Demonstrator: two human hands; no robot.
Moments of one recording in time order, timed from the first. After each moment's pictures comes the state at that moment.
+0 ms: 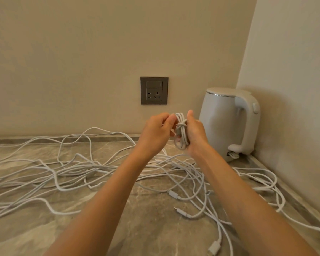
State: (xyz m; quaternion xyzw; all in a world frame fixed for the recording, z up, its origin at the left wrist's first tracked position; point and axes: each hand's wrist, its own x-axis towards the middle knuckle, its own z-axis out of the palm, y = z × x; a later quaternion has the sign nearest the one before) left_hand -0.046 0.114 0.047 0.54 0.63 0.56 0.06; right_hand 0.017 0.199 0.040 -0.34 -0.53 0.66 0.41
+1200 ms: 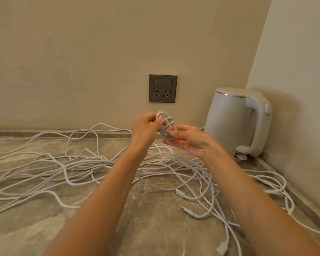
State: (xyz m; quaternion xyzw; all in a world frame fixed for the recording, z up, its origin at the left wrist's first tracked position) left_hand -0.078 0.108 0.038 0.39 0.66 0.63 0.13; right_hand 0.017 0.200 0.033 -0.23 -0.55 0.77 0.23
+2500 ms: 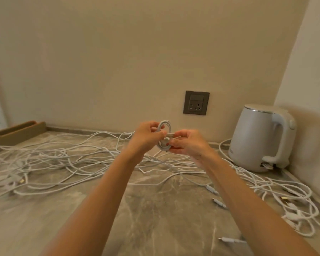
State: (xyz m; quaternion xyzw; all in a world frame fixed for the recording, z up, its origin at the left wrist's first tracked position) left_hand -0.098 -0.013 0.058 0.37 0.69 0.60 0.13; right_hand -0.005 0.080 0.056 -0.22 -0.72 0.61 0.25
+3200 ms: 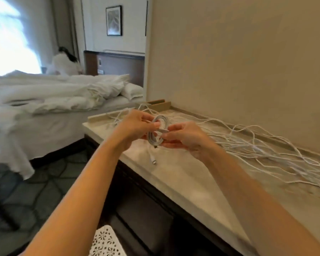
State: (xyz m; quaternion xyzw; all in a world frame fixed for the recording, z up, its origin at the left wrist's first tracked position) left_hand -0.123 -0.337 0.039 0.19 0.80 0.57 0.00; right_hand -0.094 -0.187 0.041 0.01 -0.76 0.65 -0.01
